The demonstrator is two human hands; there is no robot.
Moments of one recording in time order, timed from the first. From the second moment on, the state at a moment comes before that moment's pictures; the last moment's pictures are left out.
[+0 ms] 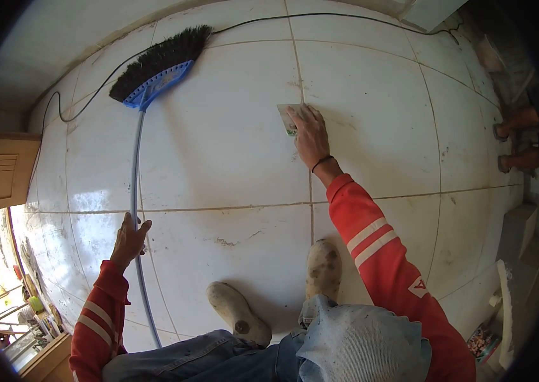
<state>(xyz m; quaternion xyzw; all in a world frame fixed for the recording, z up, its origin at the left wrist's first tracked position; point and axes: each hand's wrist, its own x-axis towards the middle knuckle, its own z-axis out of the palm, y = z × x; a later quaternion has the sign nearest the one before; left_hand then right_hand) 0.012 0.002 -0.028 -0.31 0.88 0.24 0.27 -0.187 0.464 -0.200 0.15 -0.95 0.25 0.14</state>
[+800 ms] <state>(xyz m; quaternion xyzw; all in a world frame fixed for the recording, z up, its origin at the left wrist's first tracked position) 0.015 -0.011 -0.050 -0.32 0.88 0.23 0.27 -0.191 0.471 -0.191 0.18 -0.94 0.24 0.16</state>
